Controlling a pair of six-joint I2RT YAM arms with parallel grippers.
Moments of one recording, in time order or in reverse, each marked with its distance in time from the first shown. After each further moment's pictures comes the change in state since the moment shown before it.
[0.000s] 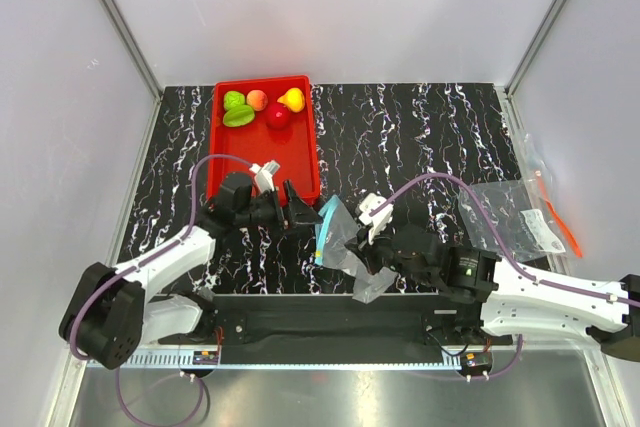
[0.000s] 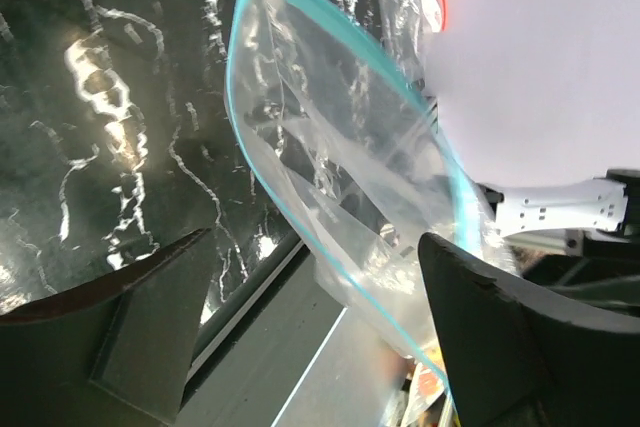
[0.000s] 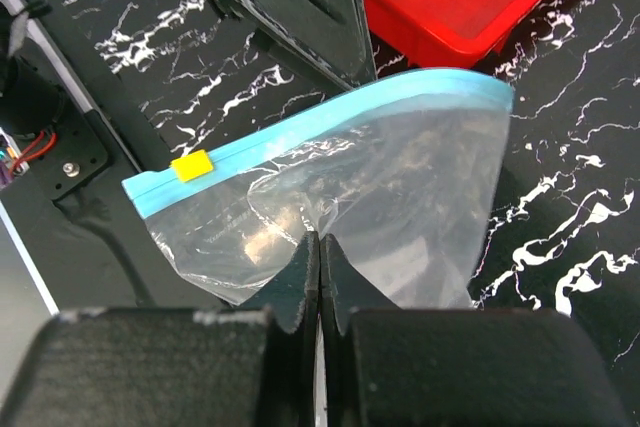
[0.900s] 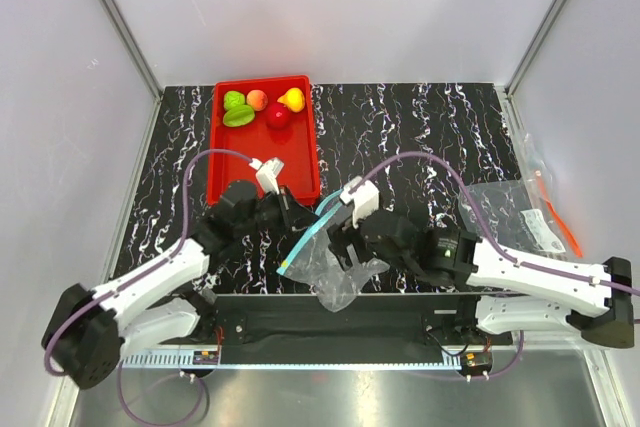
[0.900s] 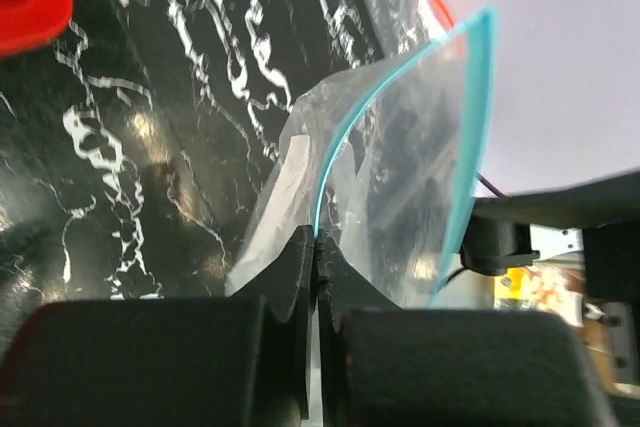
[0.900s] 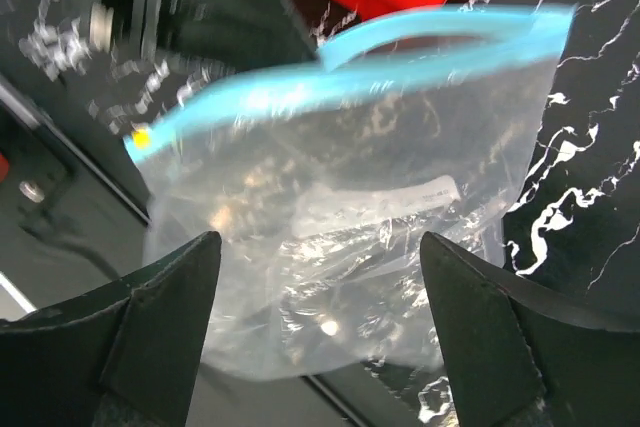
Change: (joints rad) left arm -0.147 -0.117 0.003 0.004 -0.251 0.077; right arm 0.000 0.187 0.213 -0.225 0.100 0.126
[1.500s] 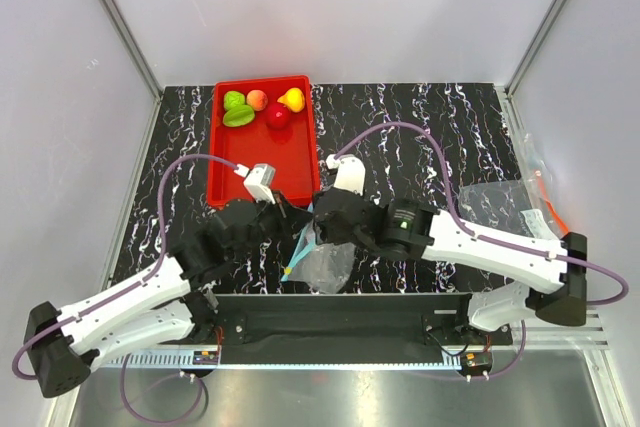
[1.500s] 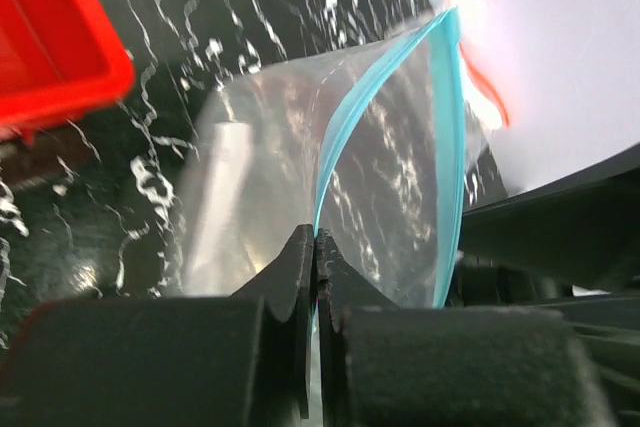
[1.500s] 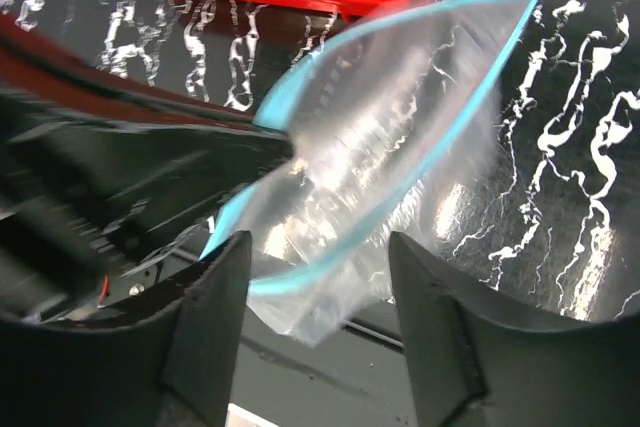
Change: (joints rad) left arm -0.257 -0.221 0.048 -0.187 -0.490 0.079; right arm 0.000 0.328 0.438 -0.326 0.124 0.465
